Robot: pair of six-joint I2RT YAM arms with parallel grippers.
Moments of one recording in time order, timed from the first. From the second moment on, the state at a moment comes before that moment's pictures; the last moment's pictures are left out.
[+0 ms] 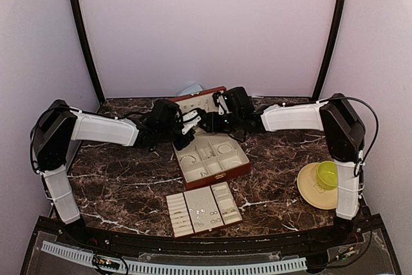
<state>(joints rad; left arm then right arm) -0.73 1.84 1.14 0.10 -0.04 0.44 0.75 2.04 1.47 -0.04 -0.11 0.54</state>
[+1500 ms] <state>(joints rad) -0.69 1.85 1.15 0.10 -0.08 0.43 0.74 1.89 1.30 0.12 -0.25 0.53</state>
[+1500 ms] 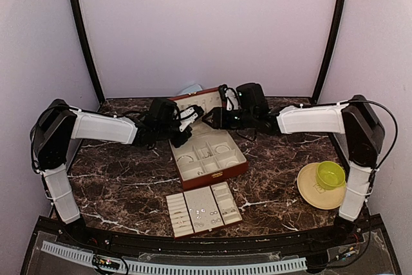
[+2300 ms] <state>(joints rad) -0.60 1.80 1.09 0.12 -0.07 0.44 0.74 1.56 1.11 0.02 0.03 0.47</state>
